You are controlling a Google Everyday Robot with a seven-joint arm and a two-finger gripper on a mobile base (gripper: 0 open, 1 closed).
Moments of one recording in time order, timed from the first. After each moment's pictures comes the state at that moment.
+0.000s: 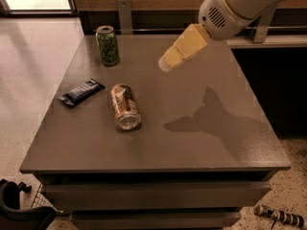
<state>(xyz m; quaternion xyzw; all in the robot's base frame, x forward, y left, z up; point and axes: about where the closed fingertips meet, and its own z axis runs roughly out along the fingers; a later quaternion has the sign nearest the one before) 0.554 -0.093 0.980 -0.38 0.88 0.09 0.29</state>
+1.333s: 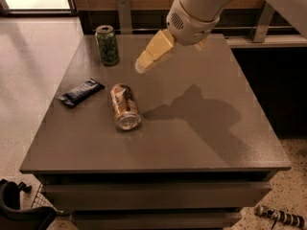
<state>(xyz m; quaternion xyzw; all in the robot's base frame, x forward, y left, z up) 0.576 -0.052 0.937 -0.31 0.93 0.09 0.18</state>
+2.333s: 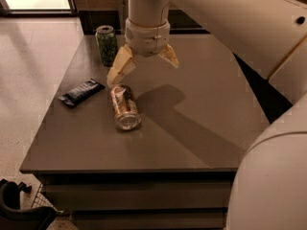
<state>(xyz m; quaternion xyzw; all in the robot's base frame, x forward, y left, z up) 0.569 0.013 0.890 -0.26 0.96 0.04 0.01</state>
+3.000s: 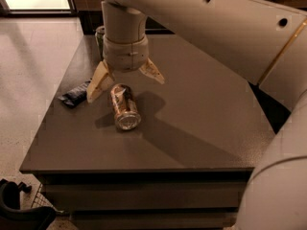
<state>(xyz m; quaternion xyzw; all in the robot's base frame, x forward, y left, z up) 0.533 0.058 0.872 -0.22 0.97 0.03 -0.01</state>
